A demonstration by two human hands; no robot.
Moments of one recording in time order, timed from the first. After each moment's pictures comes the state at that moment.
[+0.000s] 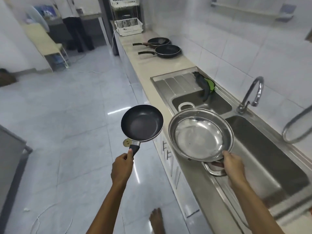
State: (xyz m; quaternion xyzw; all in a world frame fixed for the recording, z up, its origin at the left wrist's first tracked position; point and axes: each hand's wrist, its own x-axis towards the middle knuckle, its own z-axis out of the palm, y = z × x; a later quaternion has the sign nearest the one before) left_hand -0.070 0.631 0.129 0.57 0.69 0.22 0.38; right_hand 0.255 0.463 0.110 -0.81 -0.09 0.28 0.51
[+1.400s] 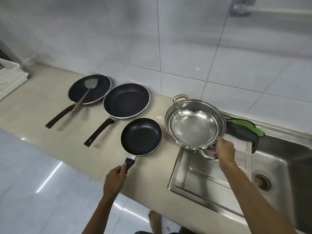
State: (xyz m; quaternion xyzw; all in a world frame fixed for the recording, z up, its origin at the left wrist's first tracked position) left_hand 0.315 1.630 0.049 0.84 0.38 -0.04 0.39; right_hand 0.508 1.270 0.082 -0.77 0.29 0.07 0.56
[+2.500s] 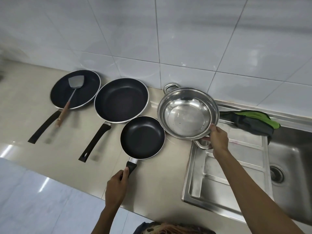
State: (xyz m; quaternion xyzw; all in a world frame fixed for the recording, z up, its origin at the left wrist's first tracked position) left_hand 0.356 1.678 0.021 0.86 0.35 -0.05 0.37; right_hand 0.569 1.344 0.033 -0.74 0.31 0.07 0.60
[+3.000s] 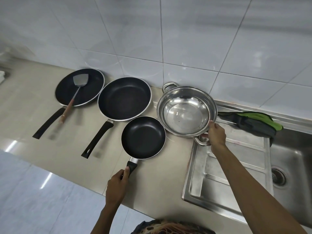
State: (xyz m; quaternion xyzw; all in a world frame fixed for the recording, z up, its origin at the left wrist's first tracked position) left_hand 0.345 1.679 0.014 0.86 0.35 -0.05 0.37; right_hand 0.583 1.356 0.033 -0.74 0.31 0.09 0.59
